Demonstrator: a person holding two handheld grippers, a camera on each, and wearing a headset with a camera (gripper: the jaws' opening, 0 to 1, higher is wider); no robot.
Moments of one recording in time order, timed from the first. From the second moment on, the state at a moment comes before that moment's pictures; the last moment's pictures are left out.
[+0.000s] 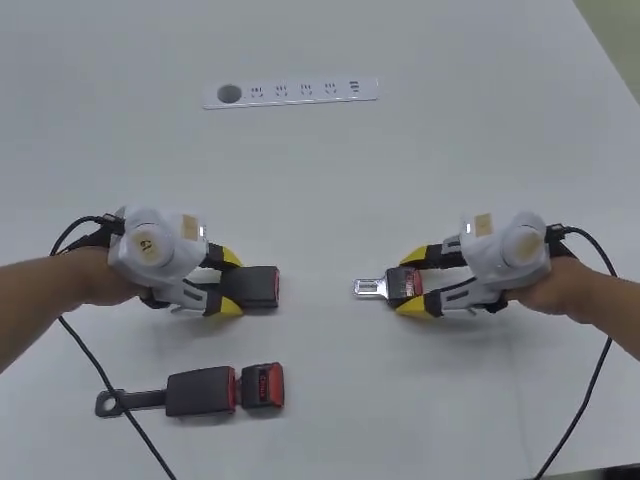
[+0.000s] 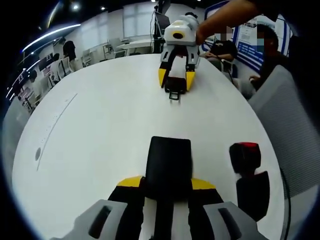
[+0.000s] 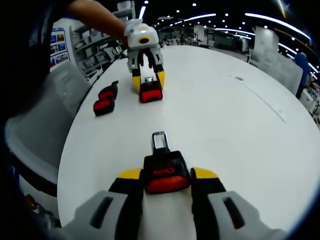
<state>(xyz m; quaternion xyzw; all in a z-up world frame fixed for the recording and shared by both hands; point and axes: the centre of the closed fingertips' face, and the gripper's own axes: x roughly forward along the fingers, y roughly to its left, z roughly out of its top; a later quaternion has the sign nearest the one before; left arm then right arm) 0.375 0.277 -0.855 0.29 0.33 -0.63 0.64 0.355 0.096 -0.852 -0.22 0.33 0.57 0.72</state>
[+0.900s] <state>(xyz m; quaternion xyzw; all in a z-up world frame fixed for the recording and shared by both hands) 0.377 0.303 -0.782 0.11 0.32 -0.46 0.82 0.365 0.110 -0.806 -0.12 0.26 0.40 0.87</state>
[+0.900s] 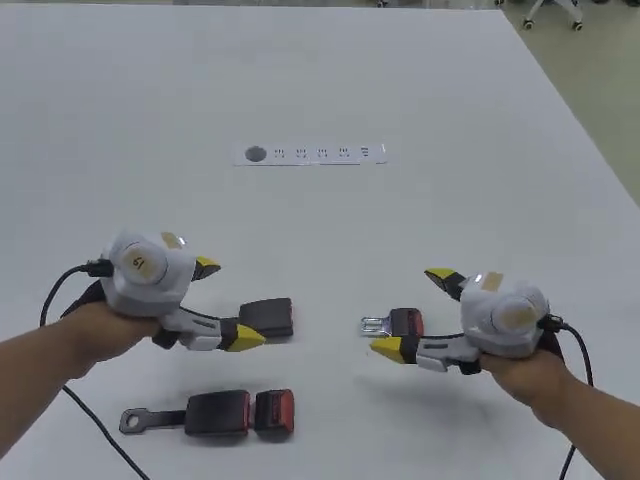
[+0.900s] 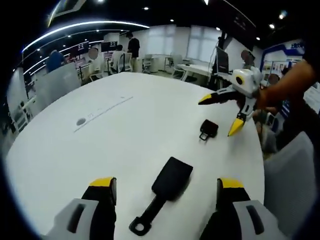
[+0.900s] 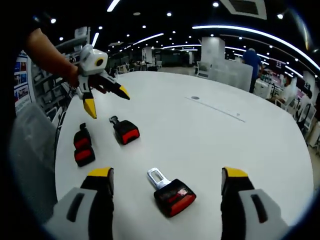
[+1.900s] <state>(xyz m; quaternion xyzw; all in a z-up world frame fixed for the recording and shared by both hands) 0.287 0.391 -0.752 0.05 0.26 -0.37 0.89 0.283 0.123 -0.768 -0.12 0.21 0.34 0.91</state>
